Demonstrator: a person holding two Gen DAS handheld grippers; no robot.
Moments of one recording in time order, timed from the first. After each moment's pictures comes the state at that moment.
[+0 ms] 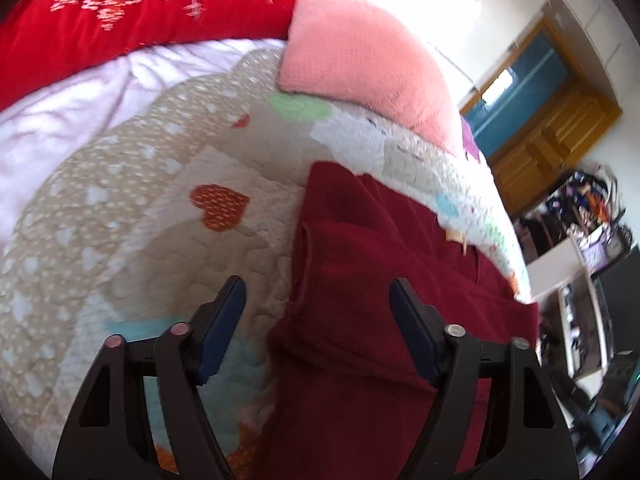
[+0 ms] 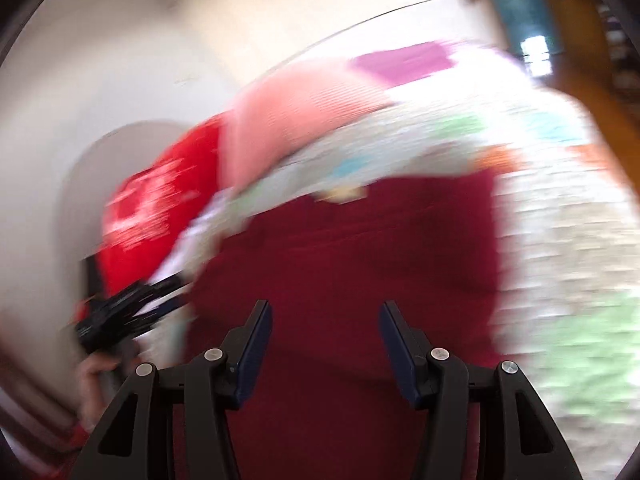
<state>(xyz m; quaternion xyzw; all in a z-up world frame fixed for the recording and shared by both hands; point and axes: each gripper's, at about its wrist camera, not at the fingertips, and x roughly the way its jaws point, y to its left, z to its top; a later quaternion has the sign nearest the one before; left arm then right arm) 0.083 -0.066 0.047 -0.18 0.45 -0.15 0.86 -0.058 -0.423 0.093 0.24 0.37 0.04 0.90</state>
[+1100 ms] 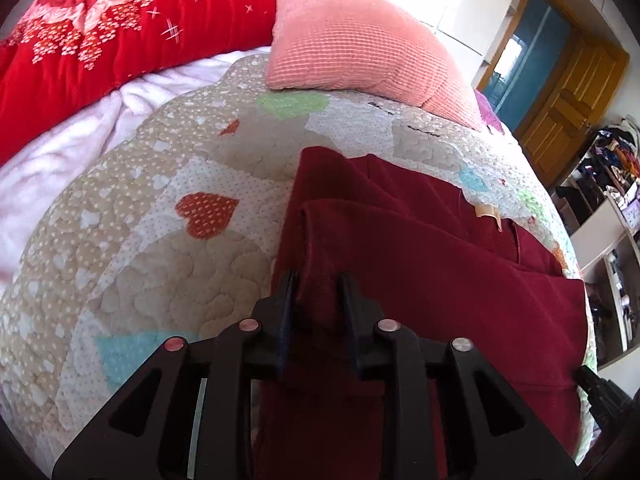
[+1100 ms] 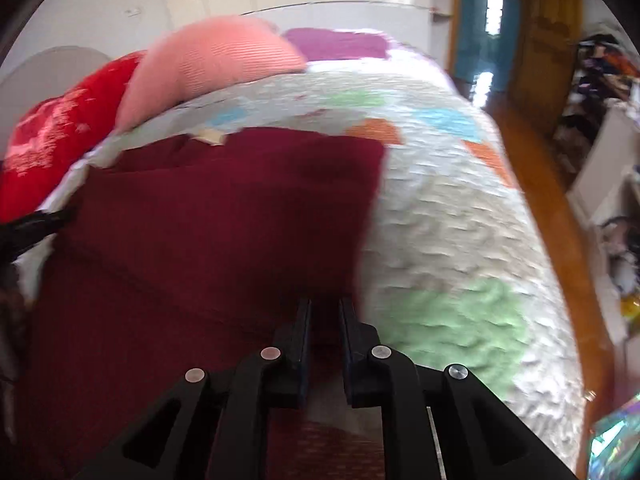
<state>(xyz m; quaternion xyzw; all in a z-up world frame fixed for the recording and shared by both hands) 0.085 -0.096 0.040 -0.09 0.44 -0.10 0.89 -0.064 -0.452 0.044 0.07 0.44 -0.09 0.89</state>
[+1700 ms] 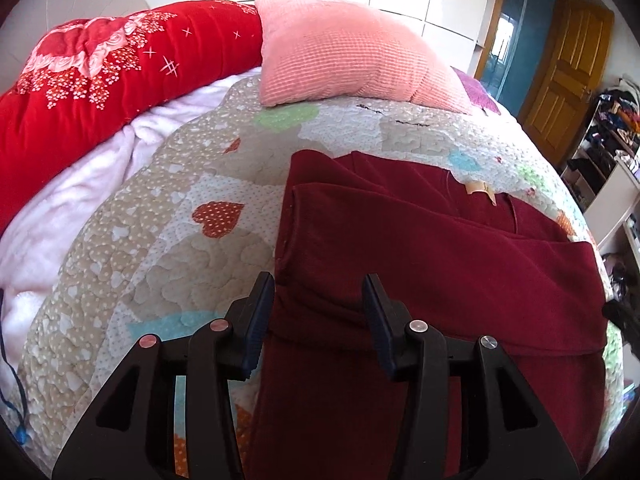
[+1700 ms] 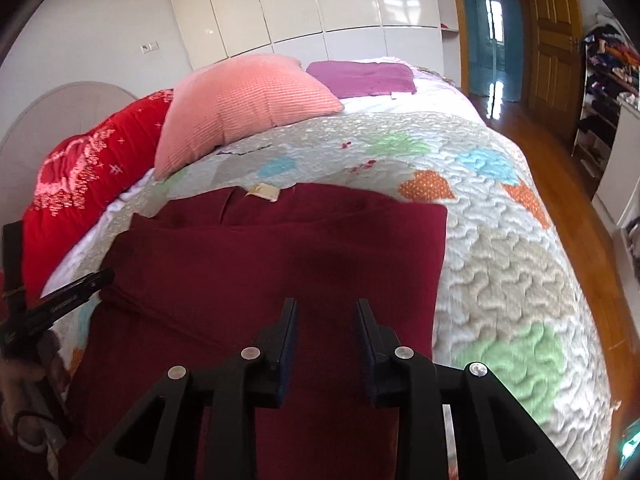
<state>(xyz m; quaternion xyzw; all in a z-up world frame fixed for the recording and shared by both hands) 0.057 -0.116 0.053 -0.01 0.42 -0.08 0.90 -0.028 -0.417 0.077 0.11 0.39 -0.05 0.91</state>
